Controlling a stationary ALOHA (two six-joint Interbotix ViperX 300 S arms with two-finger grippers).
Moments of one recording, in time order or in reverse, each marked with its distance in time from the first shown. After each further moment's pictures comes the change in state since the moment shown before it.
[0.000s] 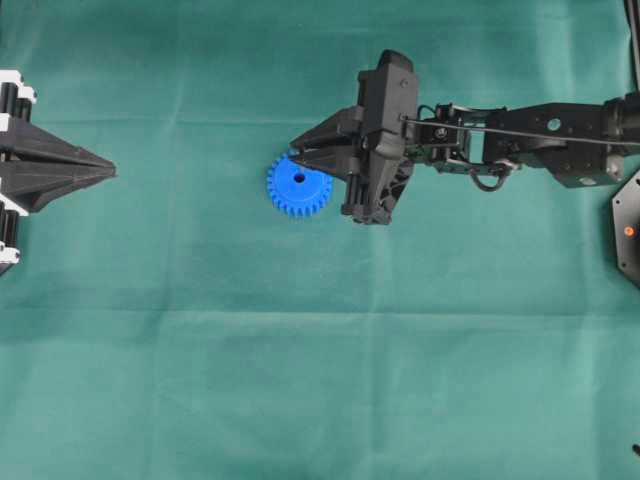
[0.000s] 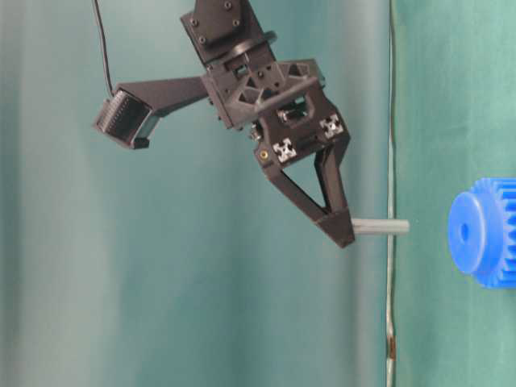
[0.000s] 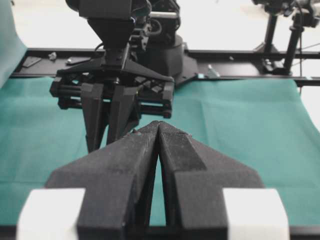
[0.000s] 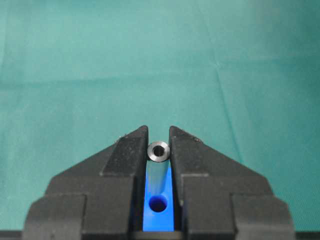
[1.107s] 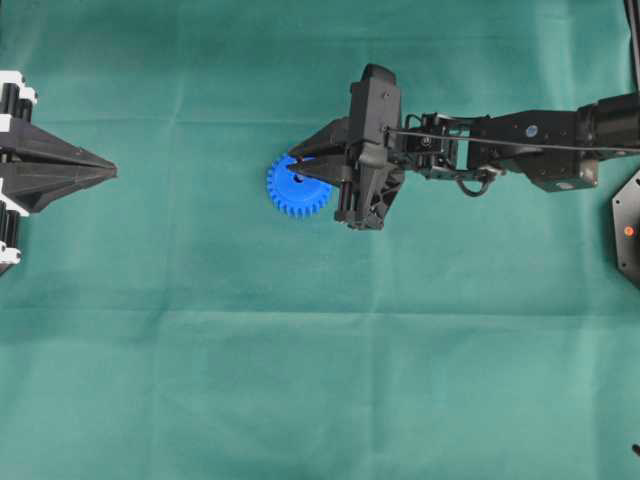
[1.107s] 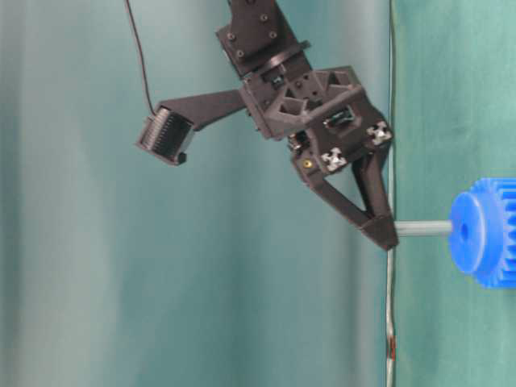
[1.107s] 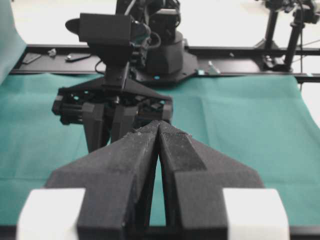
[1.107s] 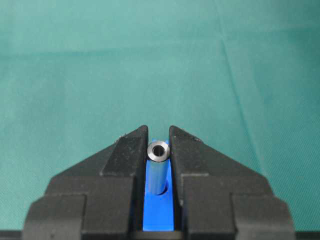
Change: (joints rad) left arm 0.000 0.002 0.000 0.000 0.006 0.000; right arm 0.000 0.078 -0.005 -0.003 -0.020 0.000
